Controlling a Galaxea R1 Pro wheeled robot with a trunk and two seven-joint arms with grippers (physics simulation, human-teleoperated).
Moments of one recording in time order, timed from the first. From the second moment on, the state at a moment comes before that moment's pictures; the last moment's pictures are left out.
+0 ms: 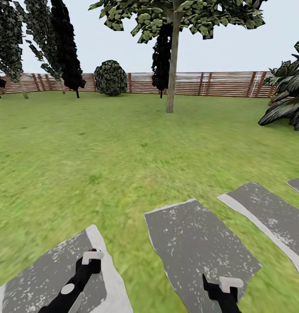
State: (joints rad) left arm -0.44 0.03 0.07 -0.44 -0.04 -0.29 -0.07; right arm -0.27 -0.04 -0.11 -0.48 0.00 -0.42 0.01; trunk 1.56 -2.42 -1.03
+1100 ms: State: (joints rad) left arm -0.44 0.03 0.07 -0.44 -0.04 -0.29 -0.07; right arm -0.27 -0.04 -0.11 -0.48 0.00 -0.42 0.01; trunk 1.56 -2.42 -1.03
